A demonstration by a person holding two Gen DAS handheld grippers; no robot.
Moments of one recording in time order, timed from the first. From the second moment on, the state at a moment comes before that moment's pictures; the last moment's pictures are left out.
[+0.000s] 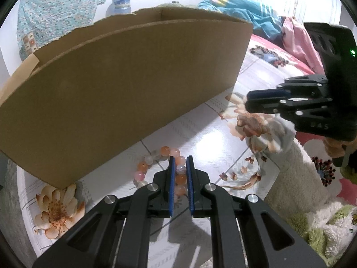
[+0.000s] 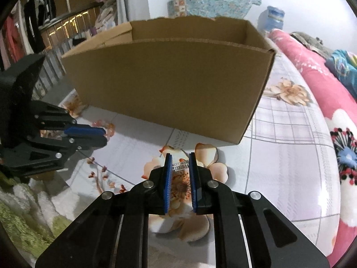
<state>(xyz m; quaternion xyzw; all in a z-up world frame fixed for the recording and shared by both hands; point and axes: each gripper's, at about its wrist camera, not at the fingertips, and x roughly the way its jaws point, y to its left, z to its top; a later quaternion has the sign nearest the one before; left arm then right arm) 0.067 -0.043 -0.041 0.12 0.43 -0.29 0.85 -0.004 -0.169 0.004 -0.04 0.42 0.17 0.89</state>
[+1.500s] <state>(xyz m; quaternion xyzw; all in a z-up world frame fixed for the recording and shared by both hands) 0.223 -0.067 0.016 0.09 0.56 -0.29 0.77 0.058 -0.227 0.088 0.13 0.29 0.18 0.93</state>
